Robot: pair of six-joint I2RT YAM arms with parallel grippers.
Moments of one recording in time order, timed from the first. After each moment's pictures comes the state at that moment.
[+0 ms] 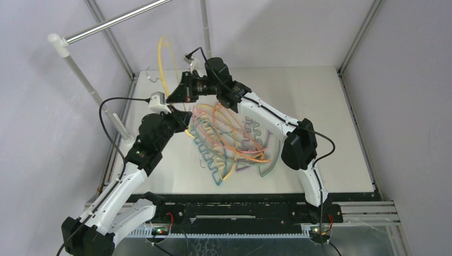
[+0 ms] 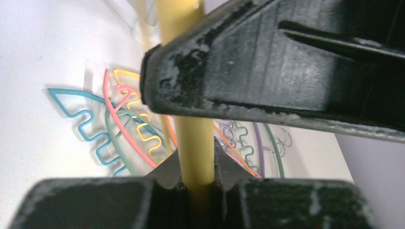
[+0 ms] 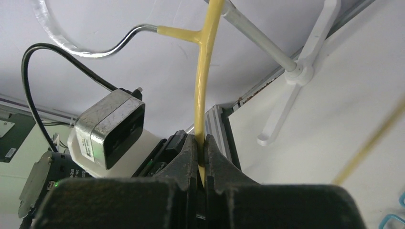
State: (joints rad) left arm -0.39 0.86 0.71 -0.03 -0.08 -0.57; right arm 0.82 2.15 2.13 -0.11 -0.69 0.80
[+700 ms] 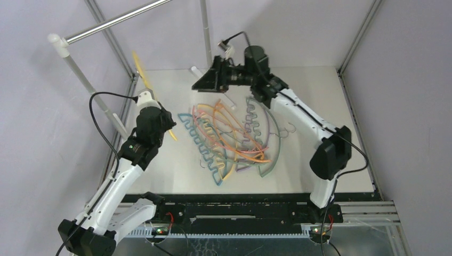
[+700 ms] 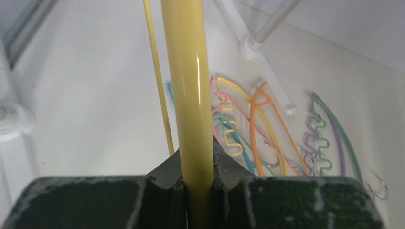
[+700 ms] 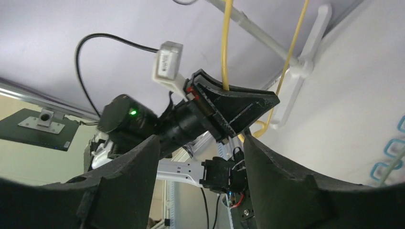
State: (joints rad) left arm -0.37 0.88 0.86 -0.34 -0.42 -0.49; right arm 0.65 1.83 1.82 -0.07 -0.80 0.90
